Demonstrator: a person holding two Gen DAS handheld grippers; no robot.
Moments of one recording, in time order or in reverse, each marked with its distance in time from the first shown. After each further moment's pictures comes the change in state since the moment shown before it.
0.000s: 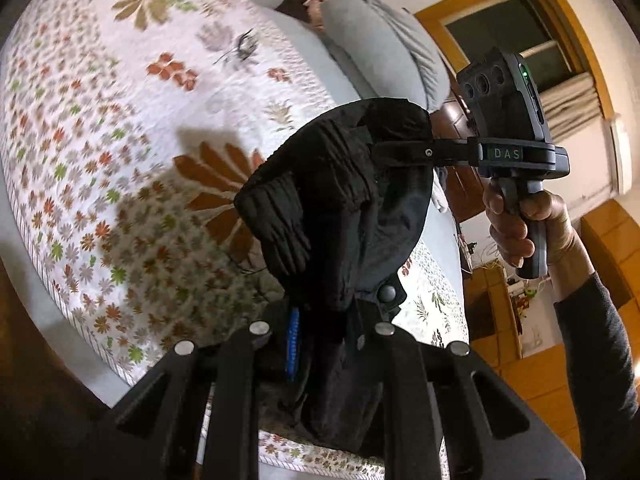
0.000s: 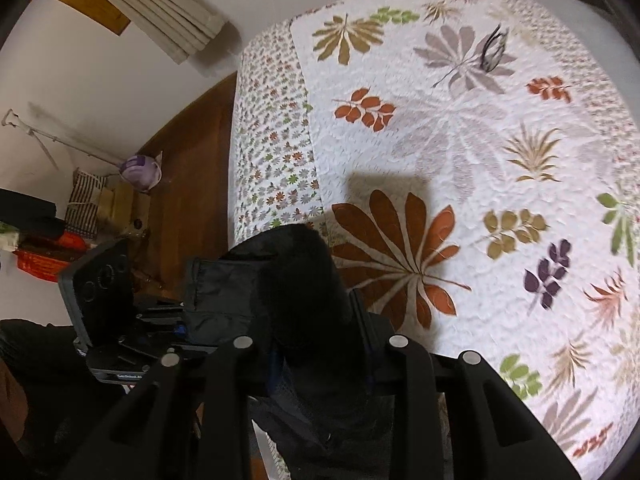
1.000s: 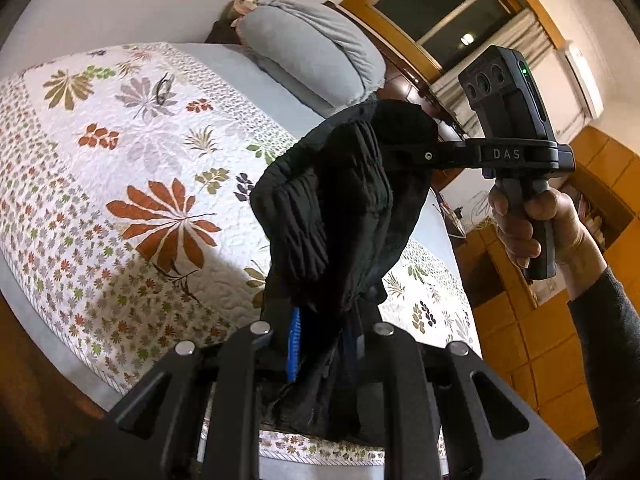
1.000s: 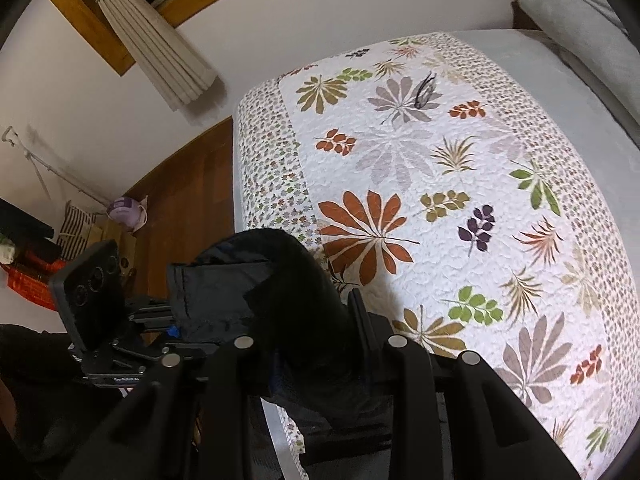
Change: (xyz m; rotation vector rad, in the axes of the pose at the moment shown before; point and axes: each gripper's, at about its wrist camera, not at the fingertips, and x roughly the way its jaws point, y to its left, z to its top) left arm -0.022 -0.117 -0.037 0.259 -0.016 -0.014; right arm -0.113 0.035 -0.110 0.066 -0.218 -0.113
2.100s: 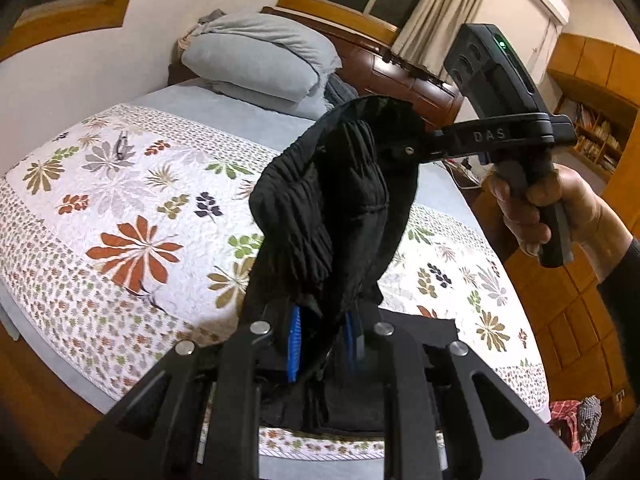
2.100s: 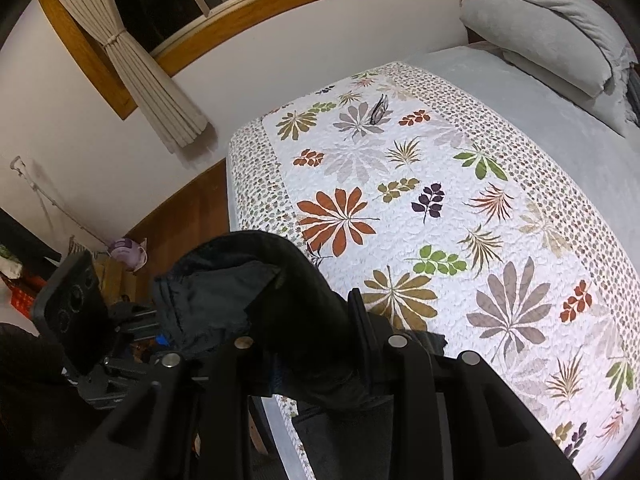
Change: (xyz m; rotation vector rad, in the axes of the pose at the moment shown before) left arm 0.021 -0.132 -0.052 0.295 0.007 0.123; right arm -0.077 -0.036 -0.125 0.083 -0.189 -0.004
